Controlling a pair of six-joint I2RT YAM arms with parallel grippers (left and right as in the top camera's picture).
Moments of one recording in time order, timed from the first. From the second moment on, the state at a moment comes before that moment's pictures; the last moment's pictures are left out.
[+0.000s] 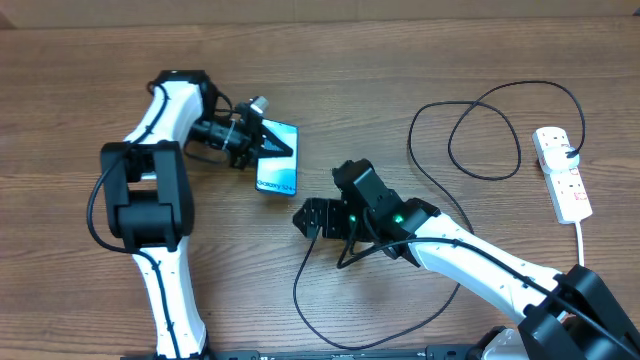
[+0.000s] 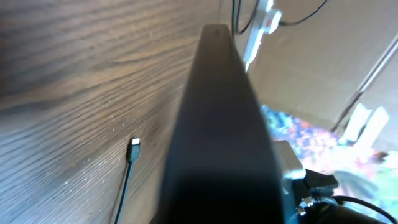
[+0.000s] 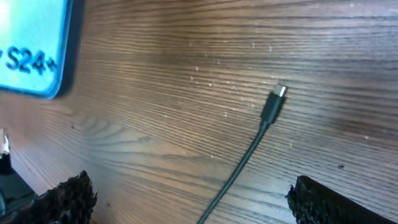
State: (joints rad) left arm 0.02 2.32 1.78 -1.43 1.11 0.19; right arm 0.73 1.56 0.88 -0.29 -0.28 0.80
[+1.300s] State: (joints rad) left arm 0.25 2.32 1.43 -1.69 1.49 0.64; right arm 0.68 1.70 1.28 -0.86 -0.13 0.91
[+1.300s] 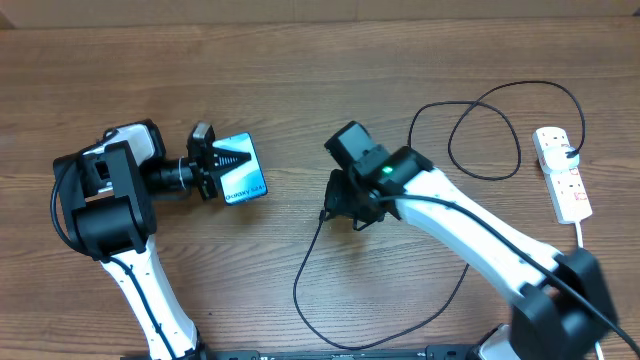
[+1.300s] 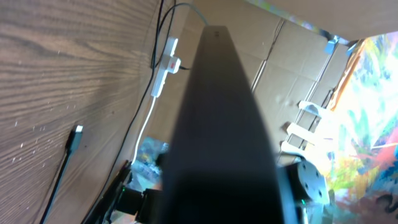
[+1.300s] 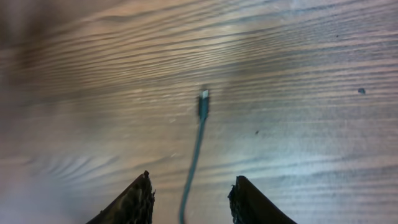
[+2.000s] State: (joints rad) left arm 0.25 2.32 1.41 -1.67 1.48 0.69; right arm 0.78 1.98 1.28 -0.69 -0.02 0.98
